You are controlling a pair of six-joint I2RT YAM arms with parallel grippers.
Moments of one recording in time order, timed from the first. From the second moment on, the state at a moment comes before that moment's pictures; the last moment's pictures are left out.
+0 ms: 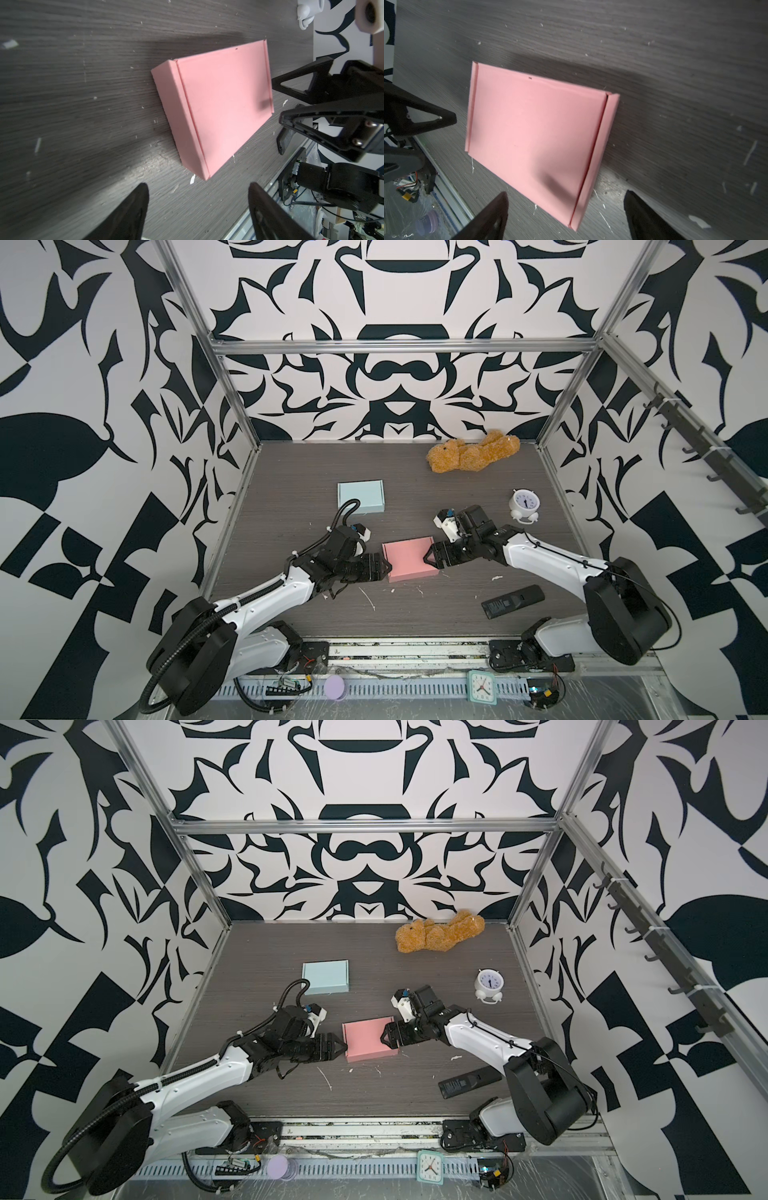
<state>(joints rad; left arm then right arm) -0.69 1.21 0.51 -0.16 0.36 -0.73 0.53 1.40 0.72 -0.38 -0.42 0.30</state>
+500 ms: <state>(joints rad) -0.69 1.36 0.55 -0.03 0.37 -0.74 0.53 1.40 0.66 -0.30 -0.46 0.35</state>
